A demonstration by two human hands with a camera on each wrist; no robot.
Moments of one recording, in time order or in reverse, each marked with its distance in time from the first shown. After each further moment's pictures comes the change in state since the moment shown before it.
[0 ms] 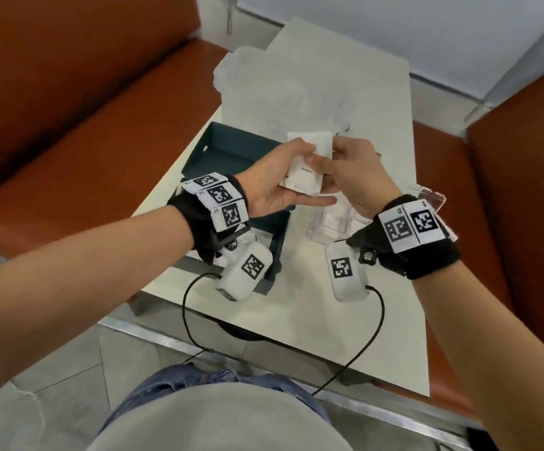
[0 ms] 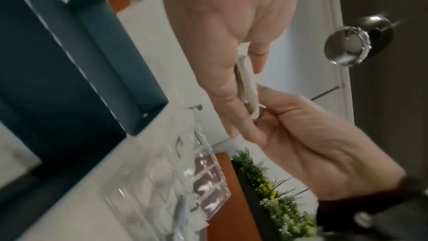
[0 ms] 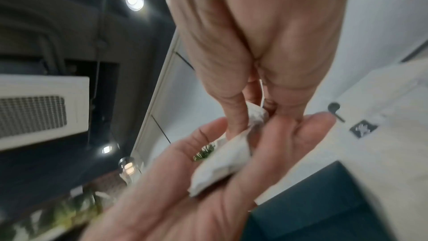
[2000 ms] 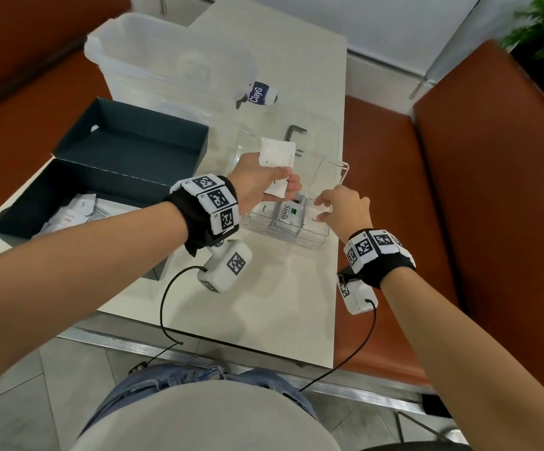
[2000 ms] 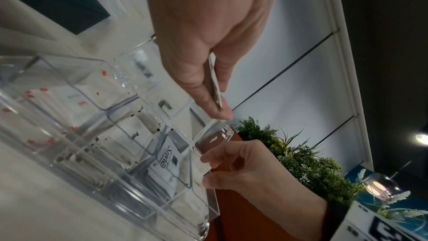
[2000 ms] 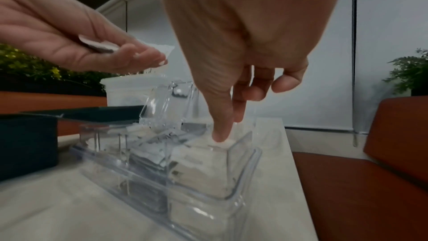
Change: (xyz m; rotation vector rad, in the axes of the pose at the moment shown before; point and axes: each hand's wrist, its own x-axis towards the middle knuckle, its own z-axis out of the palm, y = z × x) left_hand 0.105 -0.102 0.098 0.300 0.278 0.103; right_hand -0.020 0.162 -0.185 -1.139 0.097 0.075
